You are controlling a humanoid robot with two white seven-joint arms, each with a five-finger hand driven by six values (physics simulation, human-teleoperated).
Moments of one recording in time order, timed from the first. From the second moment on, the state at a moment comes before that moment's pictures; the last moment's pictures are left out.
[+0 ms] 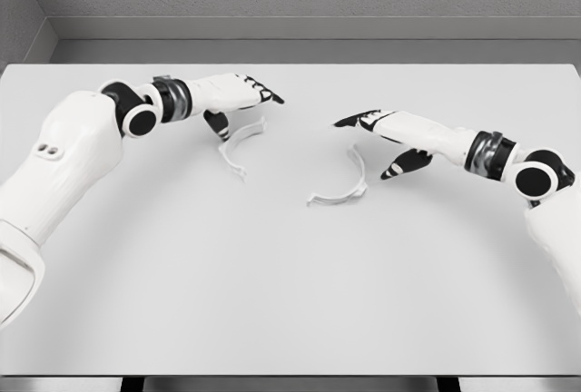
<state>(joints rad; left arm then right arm) -0.98 0.28 -0.89 -0.79 -0.66 -0.47 -0.37 -0.55 -0.43 0.36 -1.13 0.38 -0.61 0.61</state>
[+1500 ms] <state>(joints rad) -0.99 0.24 -0.90 -0.82 -0.65 -0.42 -0.37 -0.59 -0.39 0.45 -1.10 0.38 -0.61 0.61</state>
